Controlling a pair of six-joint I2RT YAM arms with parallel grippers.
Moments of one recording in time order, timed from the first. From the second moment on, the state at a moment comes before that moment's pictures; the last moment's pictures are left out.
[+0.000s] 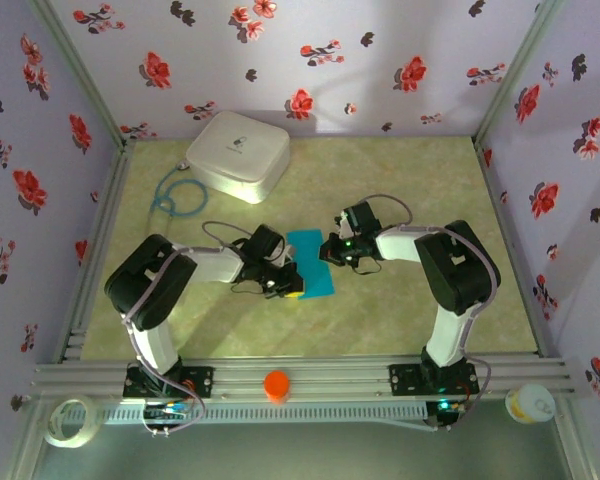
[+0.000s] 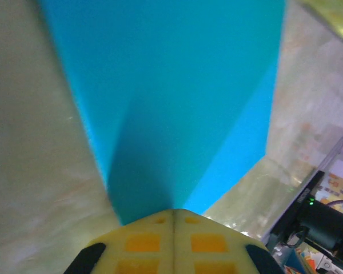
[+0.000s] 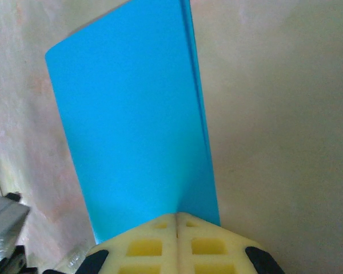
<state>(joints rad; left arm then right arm) -0.73 1.79 0.82 -0.09 0.62 -0.84 0.48 1.84 0.89 -0.08 -0.52 0.68</state>
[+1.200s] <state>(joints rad) -0.67 1.68 0.81 -0.01 0.60 -0.79 0.48 1.84 0.89 -0.08 -0.52 0.68</state>
